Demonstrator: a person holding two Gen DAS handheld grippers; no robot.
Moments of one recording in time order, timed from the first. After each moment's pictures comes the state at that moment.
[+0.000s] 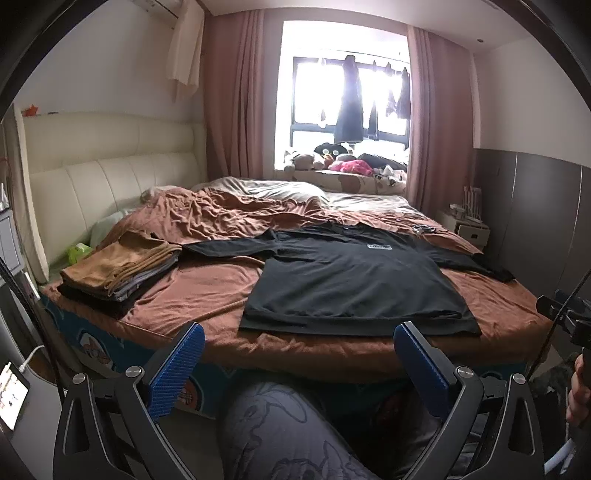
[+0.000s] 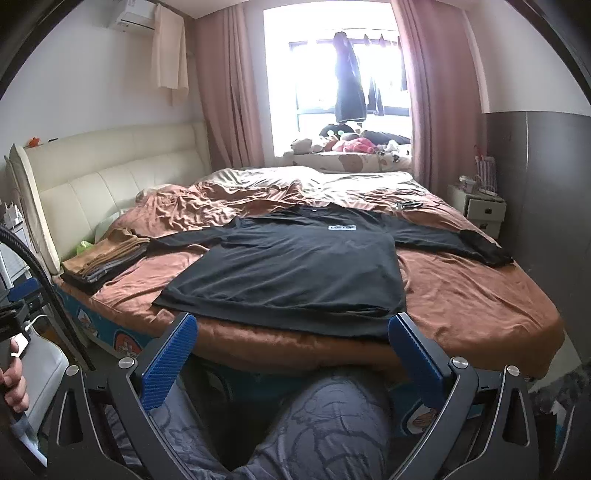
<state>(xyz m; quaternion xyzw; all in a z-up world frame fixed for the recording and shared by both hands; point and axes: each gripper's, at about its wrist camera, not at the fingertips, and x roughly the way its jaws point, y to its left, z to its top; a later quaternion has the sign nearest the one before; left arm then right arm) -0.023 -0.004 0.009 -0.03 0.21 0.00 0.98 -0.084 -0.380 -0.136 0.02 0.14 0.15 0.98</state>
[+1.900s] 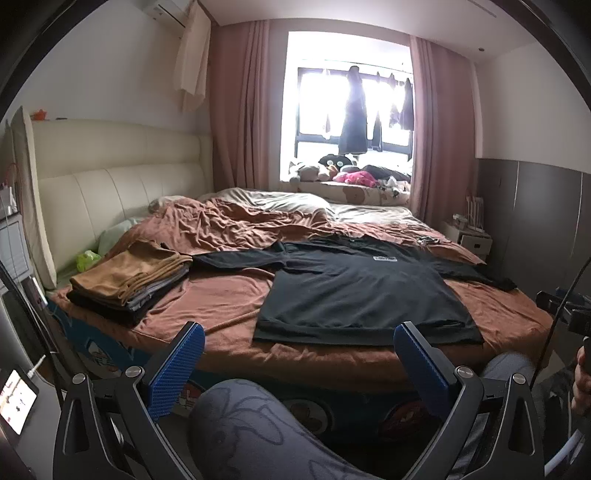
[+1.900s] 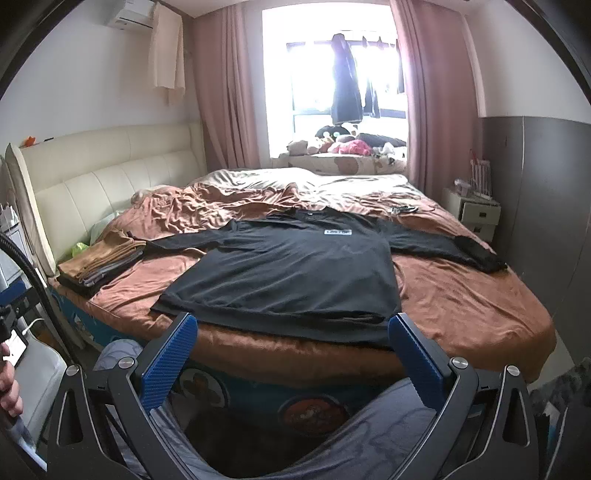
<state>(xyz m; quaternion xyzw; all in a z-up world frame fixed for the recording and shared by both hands) -0.035 0.017 0.020 -0.03 0.18 0.01 0.98 -0.084 -0.374 -0.125 0.02 0.14 0.14 0.98</state>
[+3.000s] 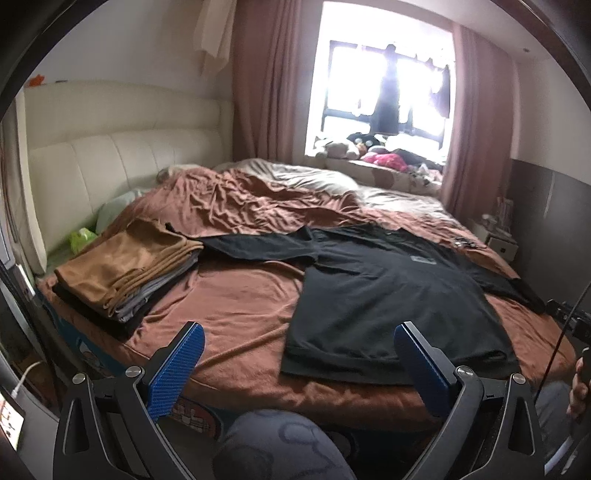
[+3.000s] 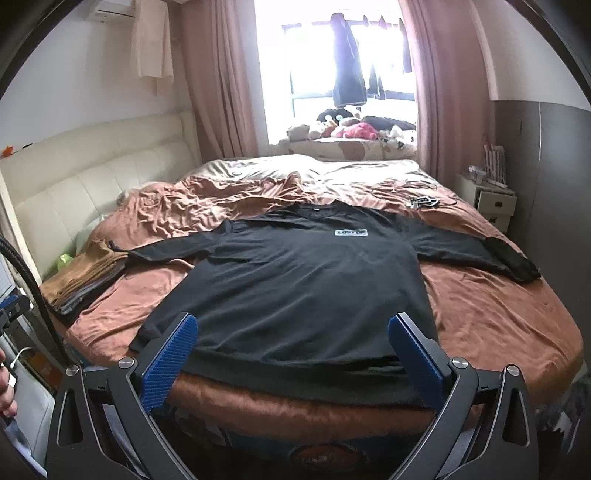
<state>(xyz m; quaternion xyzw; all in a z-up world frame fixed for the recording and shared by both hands) 0.105 0.085 0.014 -0.07 0.24 0.04 0.97 0.059 -0.334 -0.102 0.03 0.17 0.14 0.97</state>
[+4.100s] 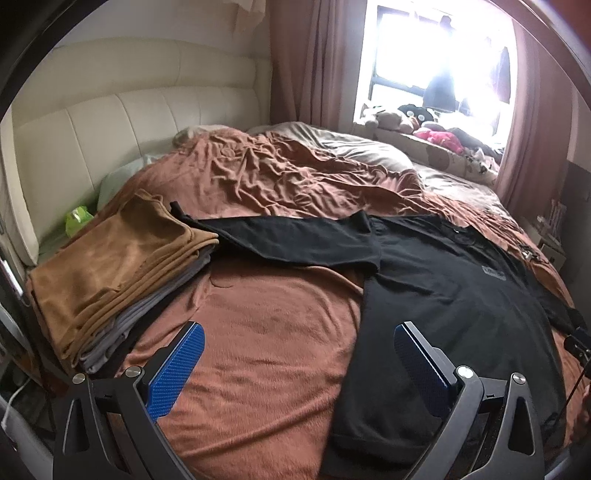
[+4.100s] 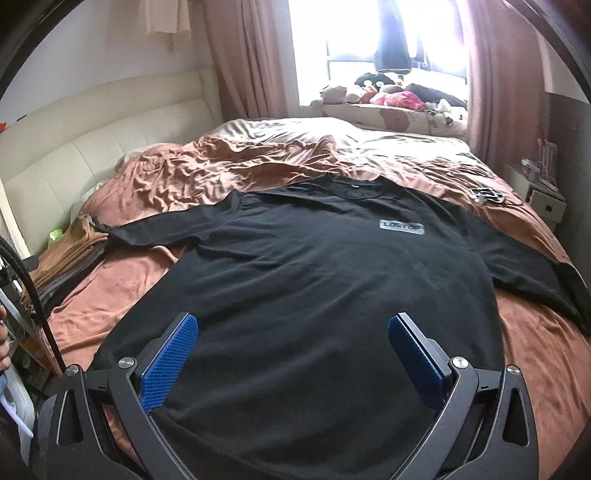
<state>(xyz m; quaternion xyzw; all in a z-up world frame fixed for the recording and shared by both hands) 0.287 0.152 -0.021 -0.10 0.31 0.11 0.94 0.255 -0.289 -0.092 -0.01 0.23 0.21 0.95</state>
